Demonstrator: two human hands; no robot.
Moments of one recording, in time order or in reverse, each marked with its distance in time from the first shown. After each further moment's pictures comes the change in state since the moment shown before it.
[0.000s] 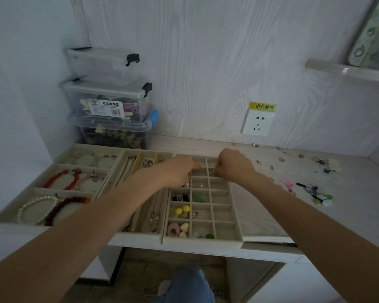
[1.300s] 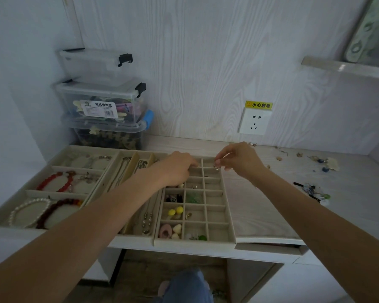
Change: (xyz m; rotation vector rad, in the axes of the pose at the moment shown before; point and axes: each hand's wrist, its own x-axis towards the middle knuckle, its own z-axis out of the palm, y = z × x) left_hand 0.009 0.011 0.001 0.011 0.092 -0.042; right_hand -0.009 0.032 -0.017 0.639 0.046 -0.057
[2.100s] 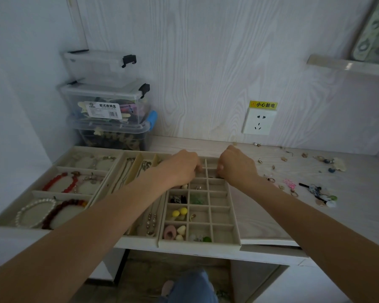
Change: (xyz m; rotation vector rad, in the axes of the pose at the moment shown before) left_hand 0.006 0.002 0.001 0.034 0.040 -0.002; right_hand 0.002 -0.010 0.029 -0.767 0.008 -0.070
